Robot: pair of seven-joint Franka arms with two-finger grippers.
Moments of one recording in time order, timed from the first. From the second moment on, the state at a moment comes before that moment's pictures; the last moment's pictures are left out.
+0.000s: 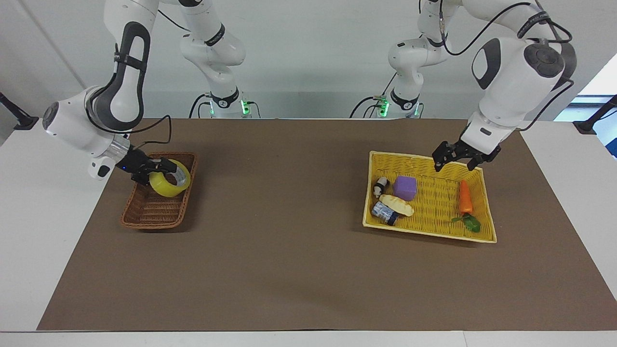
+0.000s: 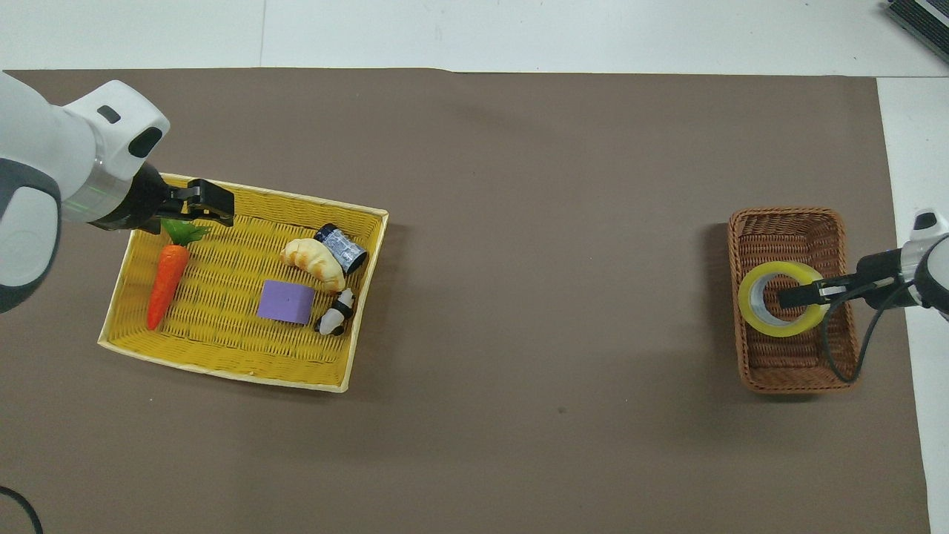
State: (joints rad) left arm 0.20 0.13 -0.37 -1.56 0.01 1.63 -0.13; right arm -0.19 0.17 -0.17 -2.02 0.44 1.92 -0.72
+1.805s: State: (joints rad) left arm -0.15 0.08 0.09 -1.48 0.01 1.53 -0.10; right arm -0.08 0.16 -0.15 -1.71 0.18 1.86 -0.38
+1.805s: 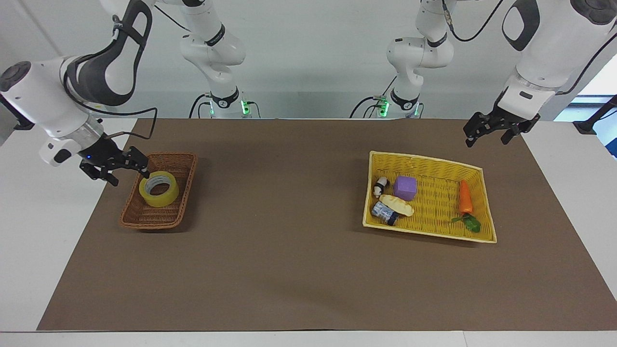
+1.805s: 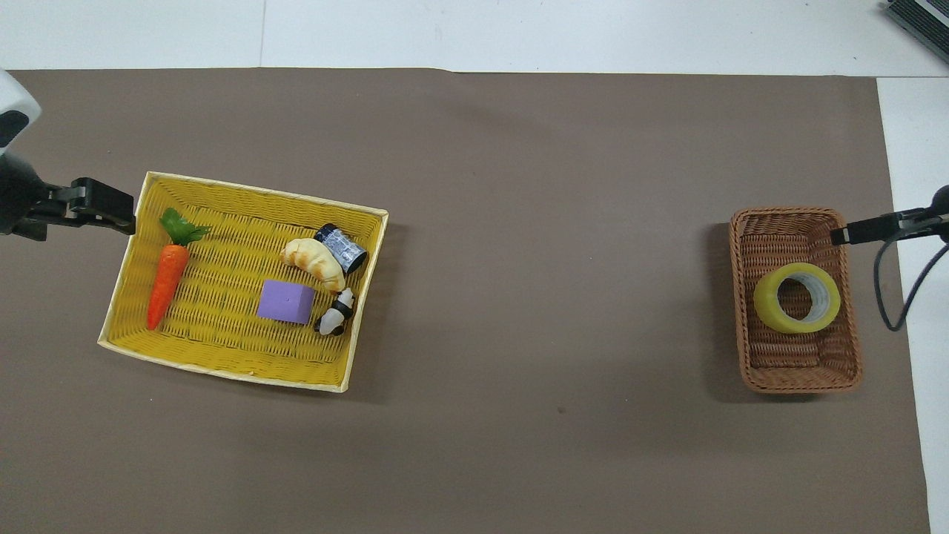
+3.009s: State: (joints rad) left arm -0.10 0.02 0.08 -1.47 -0.02 1.45 0.04; right arm 0.10 -0.03 -0.17 -1.51 0.08 1.46 0.06
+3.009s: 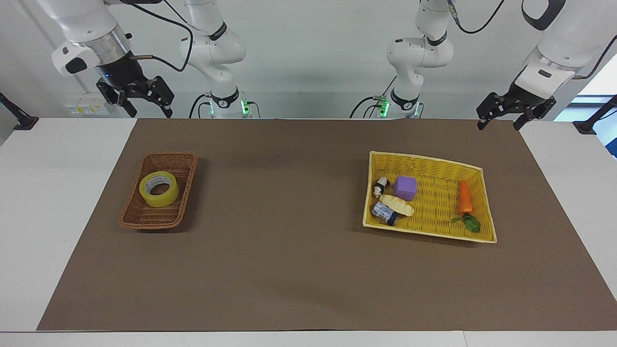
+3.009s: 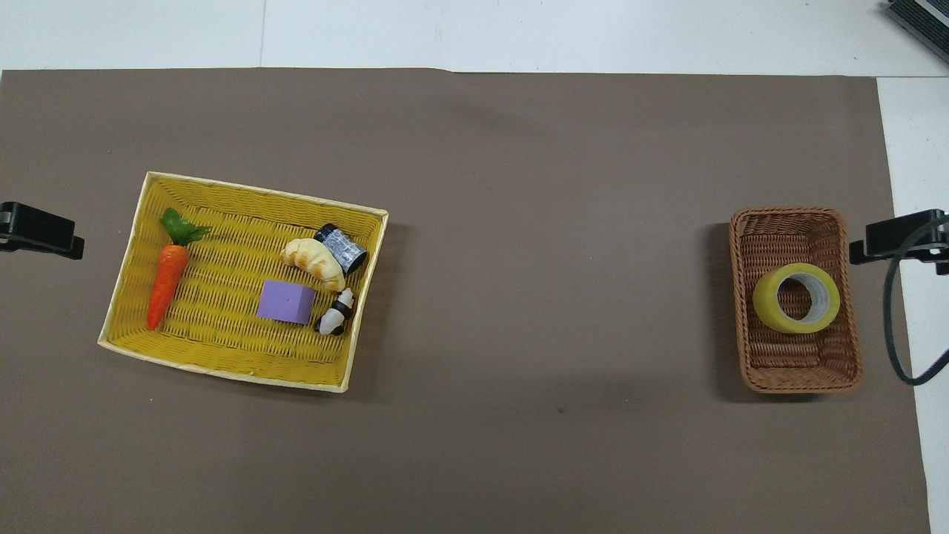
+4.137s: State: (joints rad) left arm -0.10 0.02 0.09 -1.47 -0.02 1.45 0.04; right arm 0.11 -0.07 -0.15 -1.47 -0.03 1.38 0.00
